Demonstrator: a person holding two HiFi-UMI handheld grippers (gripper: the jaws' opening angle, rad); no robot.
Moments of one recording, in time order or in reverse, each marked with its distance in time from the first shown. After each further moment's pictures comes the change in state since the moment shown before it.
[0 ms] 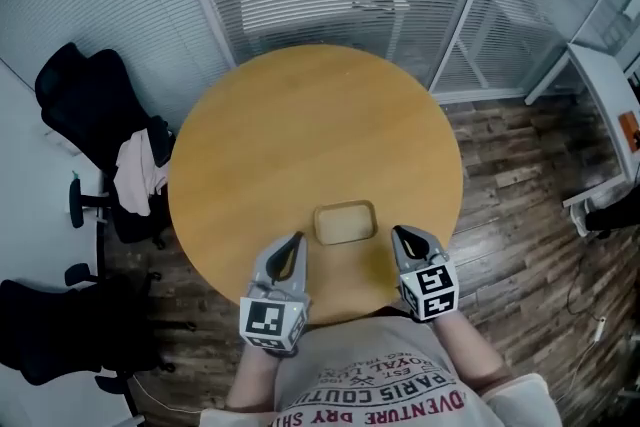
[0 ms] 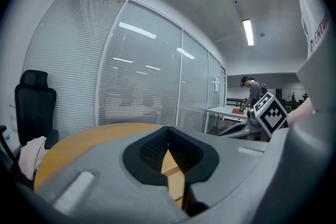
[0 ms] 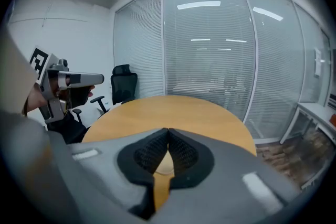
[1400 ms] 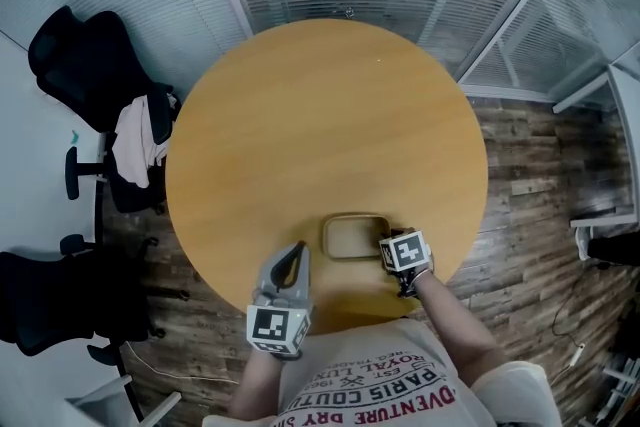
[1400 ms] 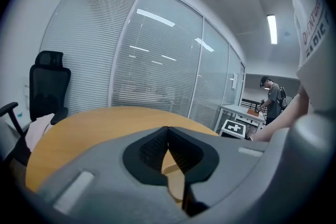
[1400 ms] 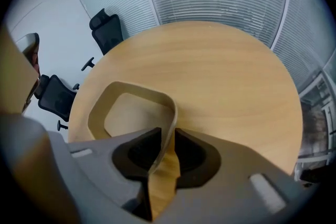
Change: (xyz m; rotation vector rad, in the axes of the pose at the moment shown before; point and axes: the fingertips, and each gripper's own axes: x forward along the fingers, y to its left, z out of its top) left arm 0.057 0.049 -0.067 -0.131 0.112 0.139; right arm 0.170 -0.031 -0.156 0.137 0.722 0.131
